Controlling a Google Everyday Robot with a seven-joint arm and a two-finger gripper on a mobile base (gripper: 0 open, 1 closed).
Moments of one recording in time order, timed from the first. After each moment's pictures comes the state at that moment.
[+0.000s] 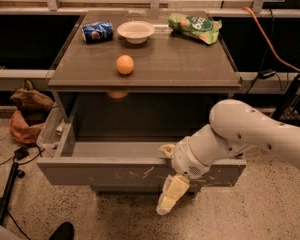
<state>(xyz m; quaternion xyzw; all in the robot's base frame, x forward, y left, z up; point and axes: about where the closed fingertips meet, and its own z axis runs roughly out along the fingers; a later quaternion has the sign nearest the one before) 0.424 -0.035 0.684 -0.62 0.70 0.28 0.20</state>
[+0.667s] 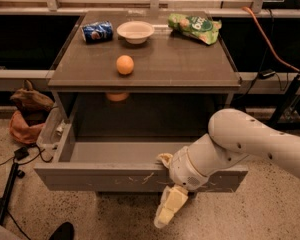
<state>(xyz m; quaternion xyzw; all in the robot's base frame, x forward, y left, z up) 0.395 -0.025 0.677 -0.62 0.70 0.30 0.19</state>
